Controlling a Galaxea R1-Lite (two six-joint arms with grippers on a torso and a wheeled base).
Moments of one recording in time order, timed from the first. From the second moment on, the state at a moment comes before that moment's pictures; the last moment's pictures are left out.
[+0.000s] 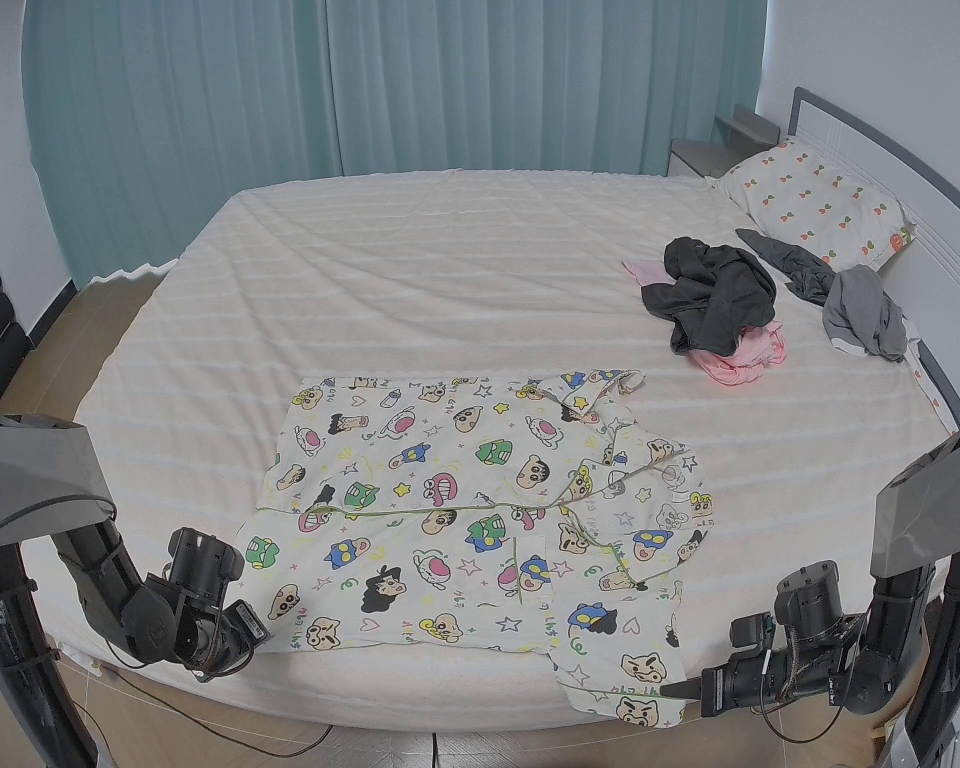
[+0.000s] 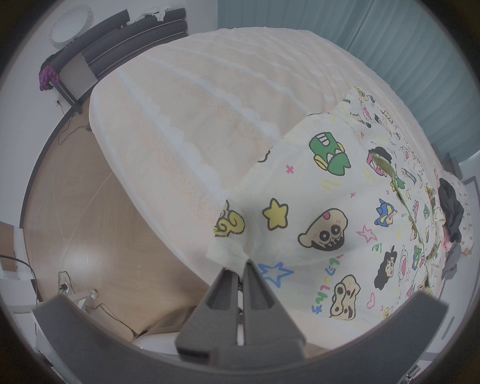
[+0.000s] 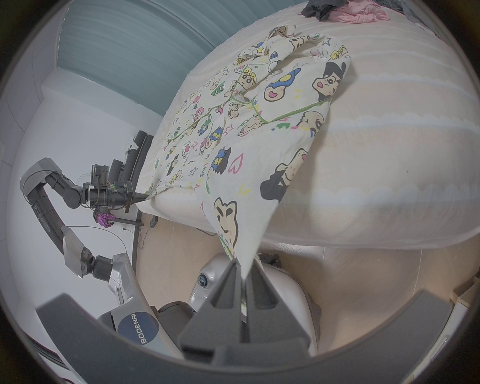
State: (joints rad) left arm -0.16 2.06 -0.37 -0.56 0.20 -0.90; right arm 0.39 2.15 -0.02 -1.27 0.41 0.38
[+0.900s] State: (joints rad) left arm -0.16 1.78 -0.31 -0.56 -0.05 -0.98; right arm 0.35 1.97 -0.02 -1.27 0.35 0.49
